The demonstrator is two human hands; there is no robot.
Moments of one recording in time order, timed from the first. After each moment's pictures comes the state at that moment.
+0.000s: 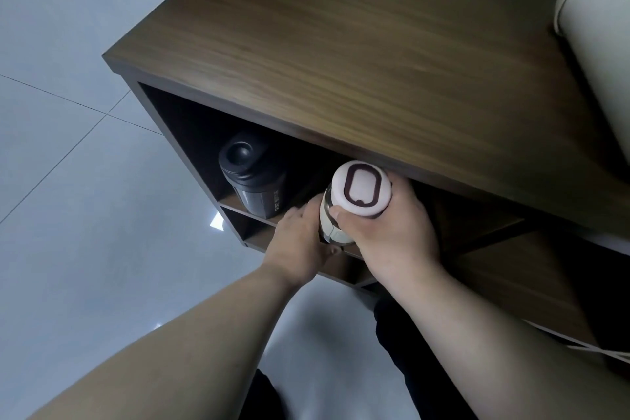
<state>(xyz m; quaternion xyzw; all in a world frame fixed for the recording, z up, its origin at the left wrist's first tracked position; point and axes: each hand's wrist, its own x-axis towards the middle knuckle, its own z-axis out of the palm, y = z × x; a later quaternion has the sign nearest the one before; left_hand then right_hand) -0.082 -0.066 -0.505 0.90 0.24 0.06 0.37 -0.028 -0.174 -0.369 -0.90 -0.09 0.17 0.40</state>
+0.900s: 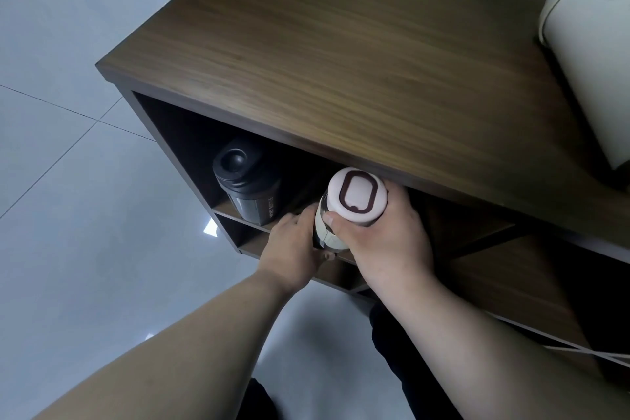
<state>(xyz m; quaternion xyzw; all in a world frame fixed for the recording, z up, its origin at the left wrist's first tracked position) -0.082 -0.066 -0.500 0.91 0.22 0.05 0.34 -0.027 -0.176 -0.376 -0.91 -0.07 0.15 0.38</state>
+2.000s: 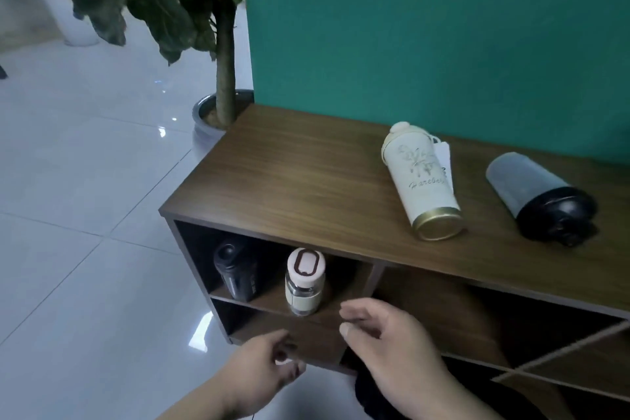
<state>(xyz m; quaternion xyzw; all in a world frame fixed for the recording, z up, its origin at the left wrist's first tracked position) -0.179 -0.098 -0.381 0.88 0.17 -0.14 0.43 -0.090 -0.294 -0.279 -0.86 -0.15 0.24 0.42</state>
